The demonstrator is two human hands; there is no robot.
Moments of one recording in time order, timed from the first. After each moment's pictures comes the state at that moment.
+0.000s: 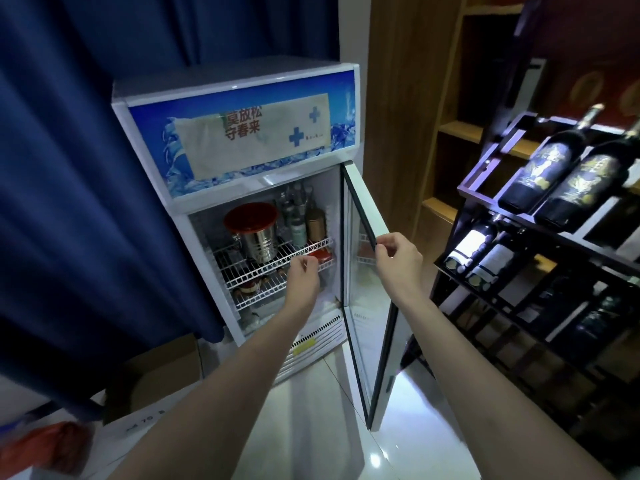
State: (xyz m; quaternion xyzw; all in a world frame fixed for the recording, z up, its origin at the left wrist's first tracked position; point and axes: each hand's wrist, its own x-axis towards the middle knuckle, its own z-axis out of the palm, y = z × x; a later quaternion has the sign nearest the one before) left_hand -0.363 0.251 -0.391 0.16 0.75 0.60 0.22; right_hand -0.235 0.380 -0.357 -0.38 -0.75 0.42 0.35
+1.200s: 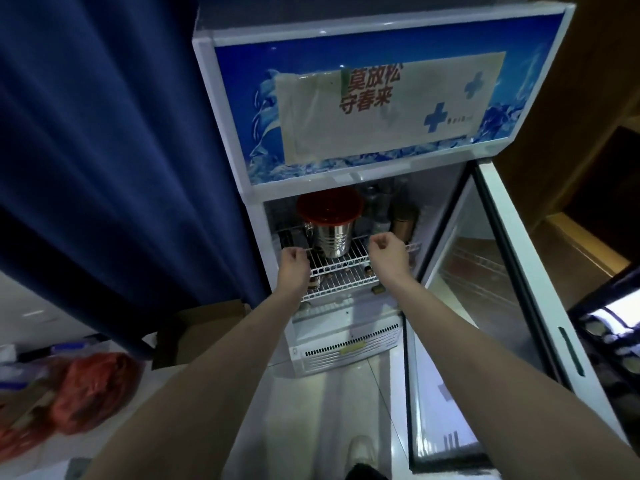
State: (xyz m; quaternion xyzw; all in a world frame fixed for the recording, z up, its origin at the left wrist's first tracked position) left_hand -0.627 0.201 -0.461 0.00 0.79 0.58 0.20; right_hand -0.544 0.376 -0.443 -0.34 -0.76 0.52 0.17
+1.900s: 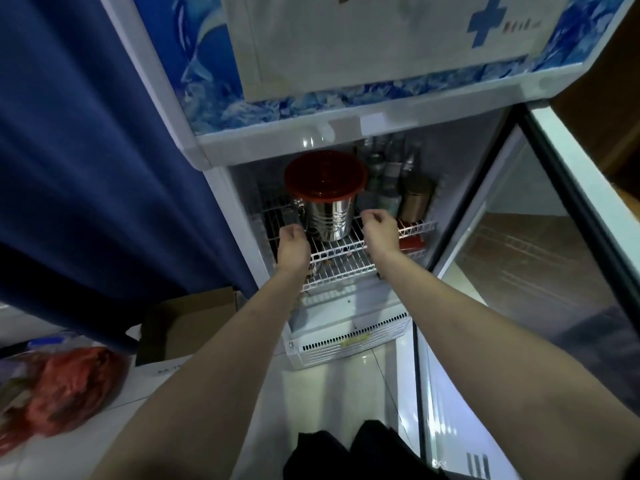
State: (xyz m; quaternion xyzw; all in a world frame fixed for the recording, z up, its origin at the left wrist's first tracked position) left_hand -0.705 0.264 -0.564 -0.04 0.77 0.60 0.18; right_hand -0.647 0.422 -0.558 -0.38 -0.65 0.63 0.17
